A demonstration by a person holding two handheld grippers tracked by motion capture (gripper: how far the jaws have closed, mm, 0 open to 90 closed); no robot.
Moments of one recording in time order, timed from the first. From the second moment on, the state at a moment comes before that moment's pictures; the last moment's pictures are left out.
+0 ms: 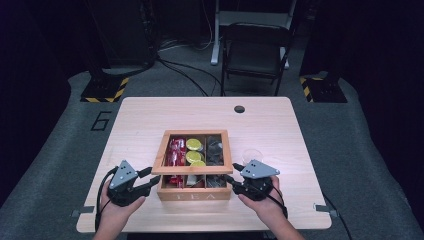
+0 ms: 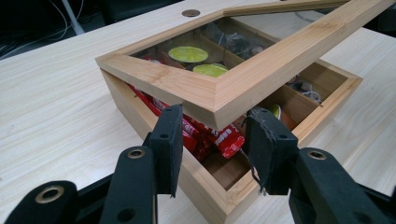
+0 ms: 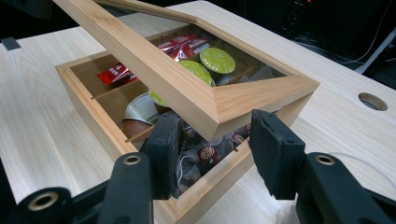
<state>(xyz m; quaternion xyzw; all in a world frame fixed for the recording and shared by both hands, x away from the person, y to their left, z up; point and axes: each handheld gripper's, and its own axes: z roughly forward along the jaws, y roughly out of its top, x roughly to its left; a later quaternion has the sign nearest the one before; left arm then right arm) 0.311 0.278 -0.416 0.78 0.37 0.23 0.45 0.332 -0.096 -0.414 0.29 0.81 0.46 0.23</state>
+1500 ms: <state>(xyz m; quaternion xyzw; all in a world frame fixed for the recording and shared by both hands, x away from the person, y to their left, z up) 0.306 0.280 -0.447 0.79 0.37 0.20 0.44 0.324 -0.099 -0.443 0.29 0.82 0.45 0.20</state>
